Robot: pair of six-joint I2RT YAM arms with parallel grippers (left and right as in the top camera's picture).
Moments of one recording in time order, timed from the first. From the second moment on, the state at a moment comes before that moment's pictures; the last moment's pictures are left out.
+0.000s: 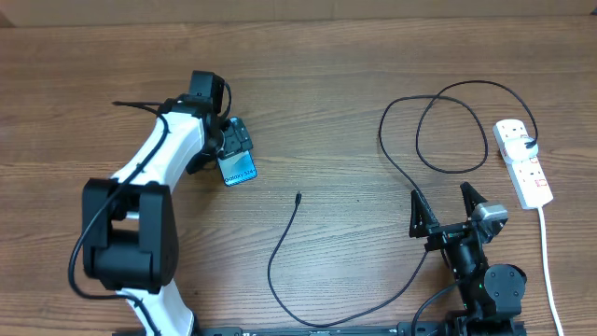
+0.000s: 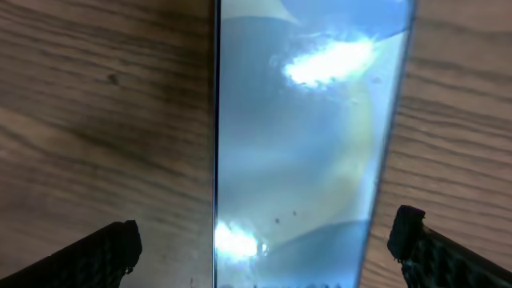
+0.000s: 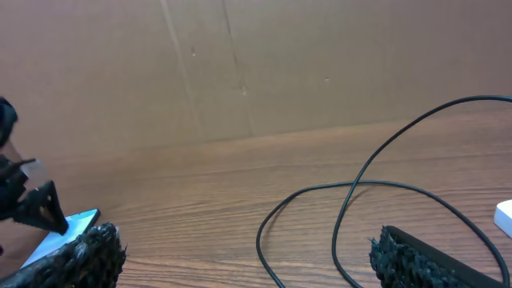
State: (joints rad) left arm -0.14 1.94 1.33 -0.77 -0.01 -0.55; right arm 0.03 0.01 0.02 -0.02 -0.17 0.20
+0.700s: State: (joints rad) left arm -0.17 2.03 1.36 -0.72 0.00 -0.47; right arm 0.03 0.01 0.02 -0.02 -0.17 0.20
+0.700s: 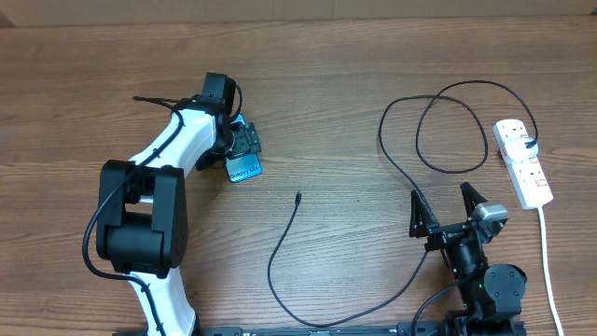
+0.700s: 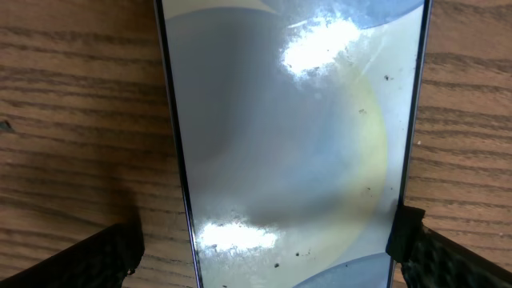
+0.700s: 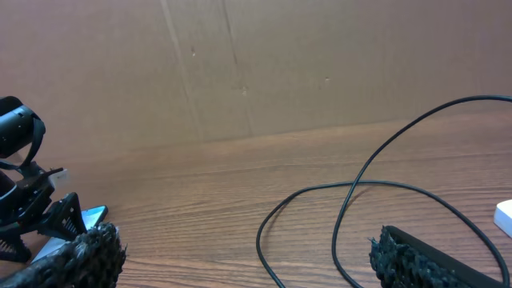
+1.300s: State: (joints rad) left arm -0.17 2.09 1.46 -0.78 0.02 -0.46; right arm 0.03 0.01 0.02 -0.02 -0.17 0.20
